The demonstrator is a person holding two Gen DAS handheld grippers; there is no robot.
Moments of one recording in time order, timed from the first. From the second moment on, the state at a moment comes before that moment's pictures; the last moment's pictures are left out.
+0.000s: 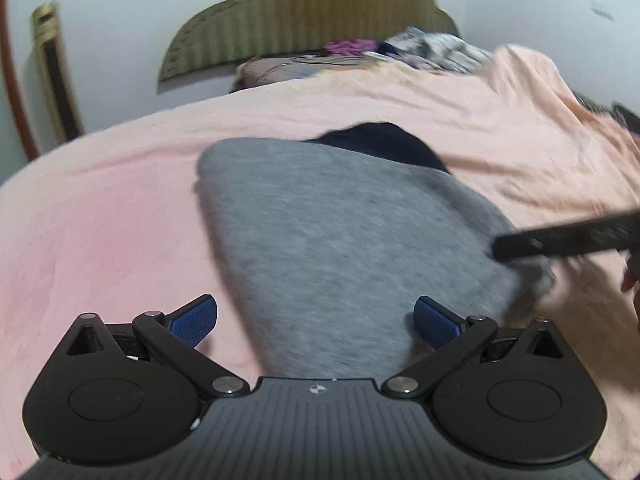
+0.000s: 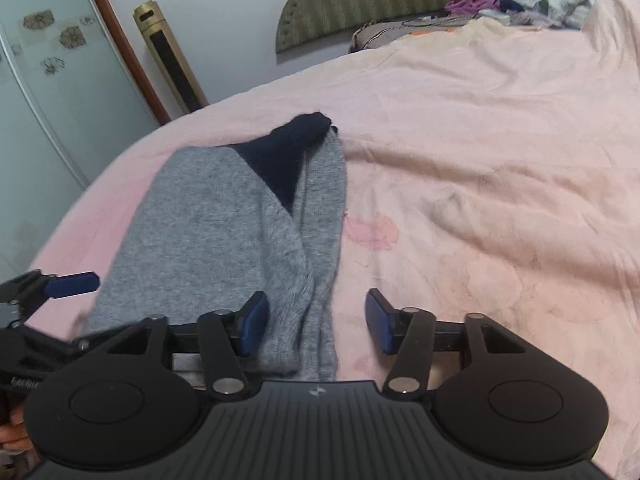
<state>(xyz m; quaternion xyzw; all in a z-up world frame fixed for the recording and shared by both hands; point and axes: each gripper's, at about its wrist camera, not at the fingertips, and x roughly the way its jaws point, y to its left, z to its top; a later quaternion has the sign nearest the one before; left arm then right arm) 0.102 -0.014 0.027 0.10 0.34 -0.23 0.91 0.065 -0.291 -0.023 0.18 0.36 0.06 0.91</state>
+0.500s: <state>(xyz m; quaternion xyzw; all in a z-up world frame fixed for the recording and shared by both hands) 0.237 0.021 0.009 -0.17 0.43 -0.28 0.84 0.158 -0.310 -0.036 0.28 0.36 0.18 0.87</state>
